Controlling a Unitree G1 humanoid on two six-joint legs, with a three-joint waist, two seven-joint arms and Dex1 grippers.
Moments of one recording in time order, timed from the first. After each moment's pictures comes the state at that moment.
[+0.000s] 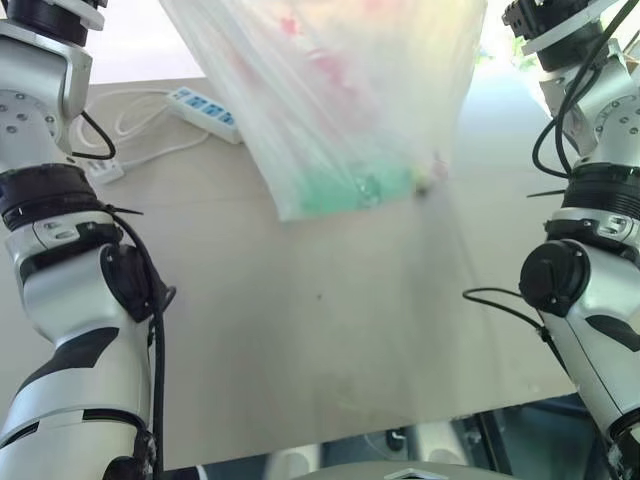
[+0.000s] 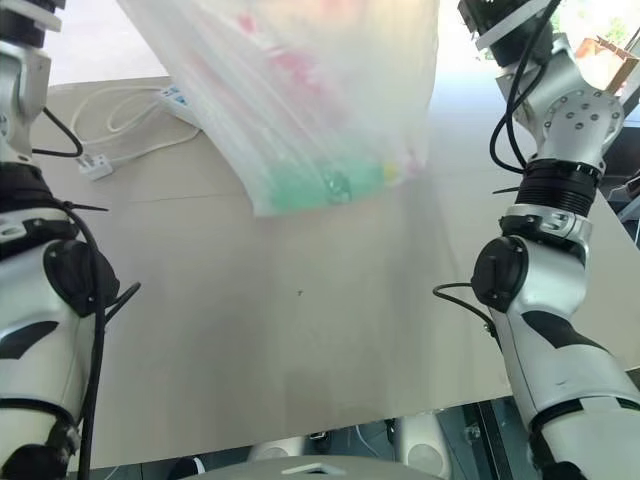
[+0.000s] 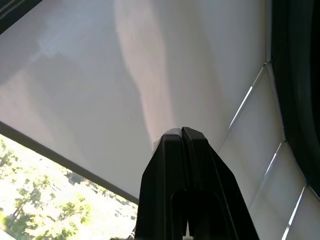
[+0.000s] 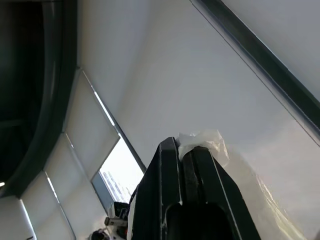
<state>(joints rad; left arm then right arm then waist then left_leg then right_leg) -1.30 0.72 0.45 0.70 -1.16 0.54 -0.58 -1.31 -0.32 -0.56 0.53 1.01 0.77 0.68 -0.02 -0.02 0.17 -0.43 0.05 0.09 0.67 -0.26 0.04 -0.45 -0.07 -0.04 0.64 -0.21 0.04</state>
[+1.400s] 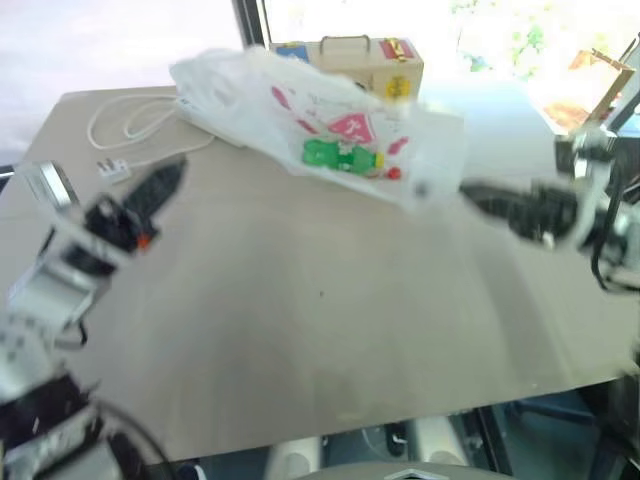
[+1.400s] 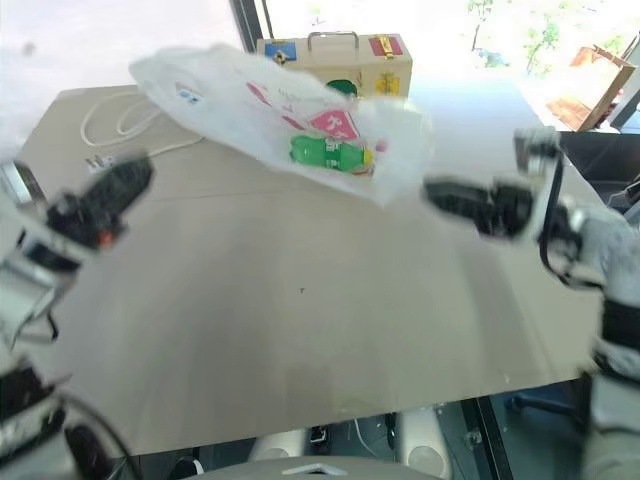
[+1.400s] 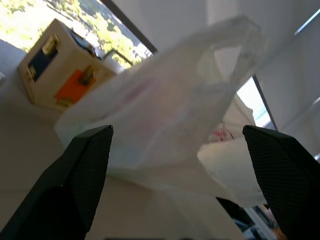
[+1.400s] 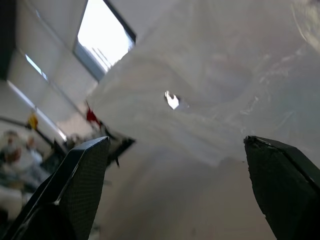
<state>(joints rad) -0.05 0.64 0.77 -0.22 -1.38 1.04 -0.54 -0.40 -0.81 -0.25 -0.15 1.05 1.14 1.02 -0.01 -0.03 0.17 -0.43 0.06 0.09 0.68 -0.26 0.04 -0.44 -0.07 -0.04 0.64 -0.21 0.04</state>
